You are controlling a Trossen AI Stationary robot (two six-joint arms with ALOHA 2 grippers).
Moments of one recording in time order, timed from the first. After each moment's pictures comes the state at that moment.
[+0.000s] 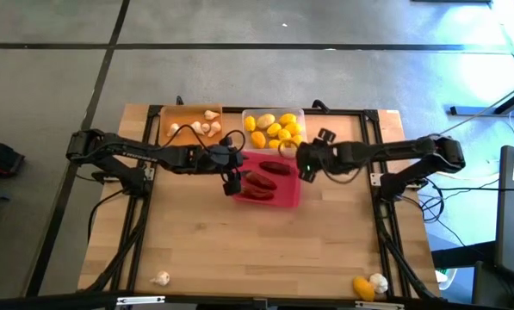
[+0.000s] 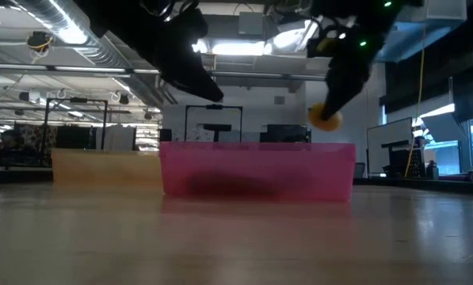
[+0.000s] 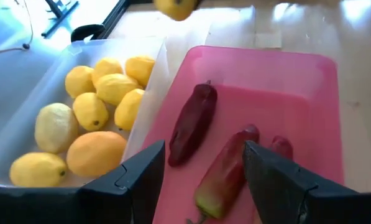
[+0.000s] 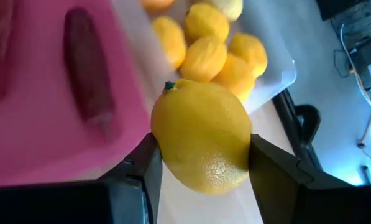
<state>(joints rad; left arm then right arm) 0.06 1.41 0.82 -0.01 -0.26 0.04 -0.03 1.42 1.05 -0.78 0.61 0.19</state>
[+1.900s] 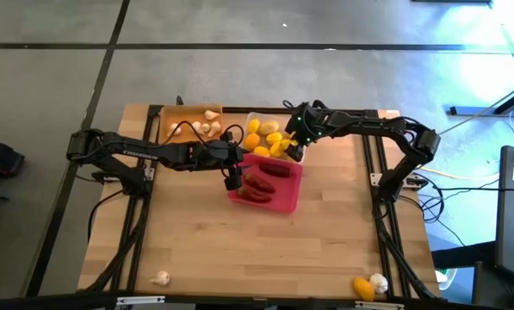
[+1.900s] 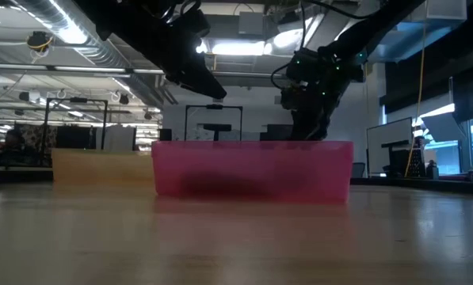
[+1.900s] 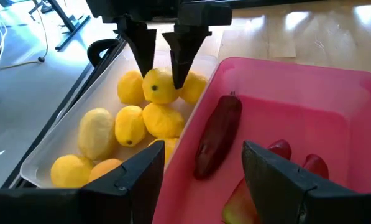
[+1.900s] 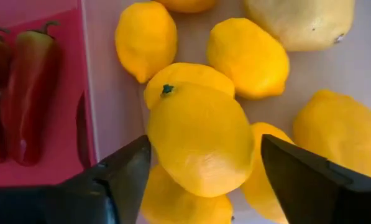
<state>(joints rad) 0.10 1.41 0.82 0.04 -0.26 0.11 -0.53 1.66 1.05 -0.40 -0.22 -0.06</state>
